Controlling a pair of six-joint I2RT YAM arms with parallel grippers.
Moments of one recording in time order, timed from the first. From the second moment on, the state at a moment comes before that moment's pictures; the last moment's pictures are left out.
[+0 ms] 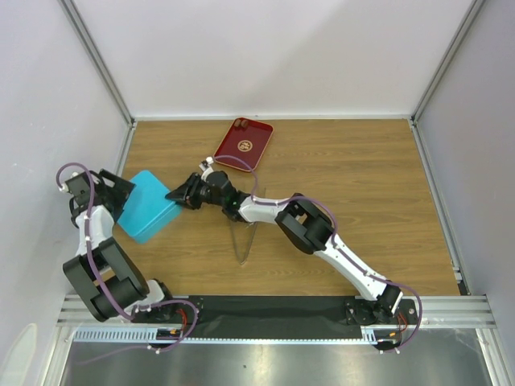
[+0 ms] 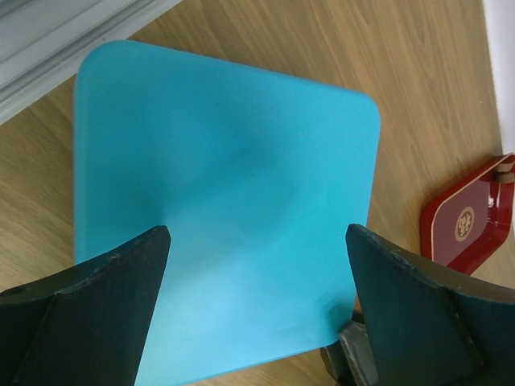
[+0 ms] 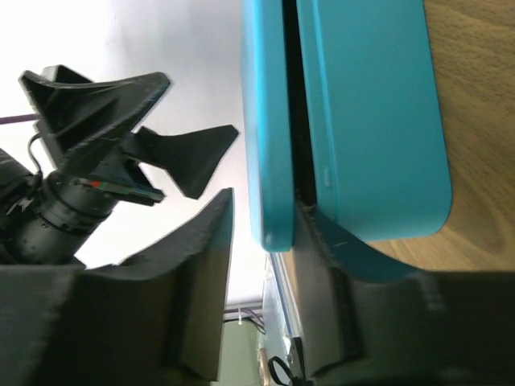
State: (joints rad) left arm 0.60 1.31 0.83 -0.27 0.22 -0.61; right arm 0.96 2.67 2.01 0.55 -0.29 1.40
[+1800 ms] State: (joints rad) left arm 0.43 1.44 0.72 0.05 0.86 -0.69; right arm 0.61 1.87 1.14 0.55 -0.51 1.10
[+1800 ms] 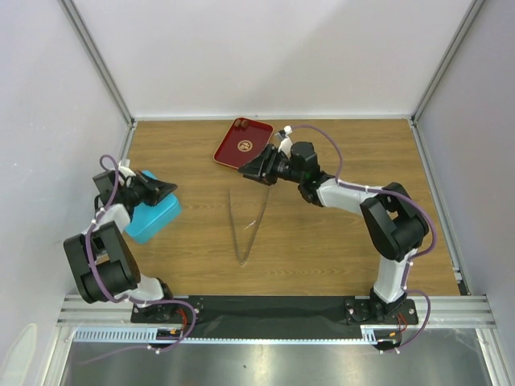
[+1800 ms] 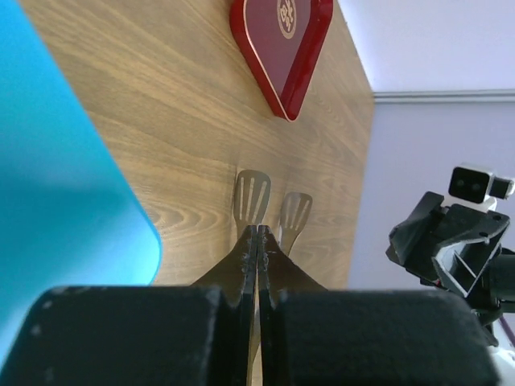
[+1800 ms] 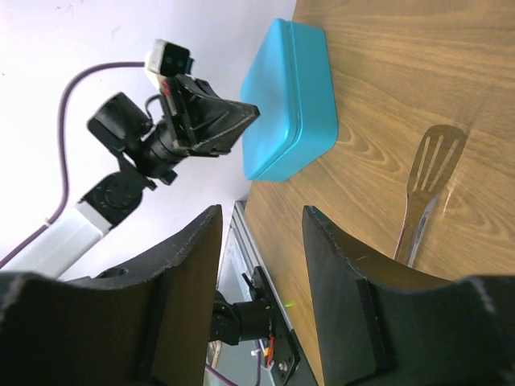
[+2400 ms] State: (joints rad) left arm 0.46 1.60 0.68 0.16 0.83 -0.72; right arm 0.58 1.78 1.10 0.44 -0.49 1.02
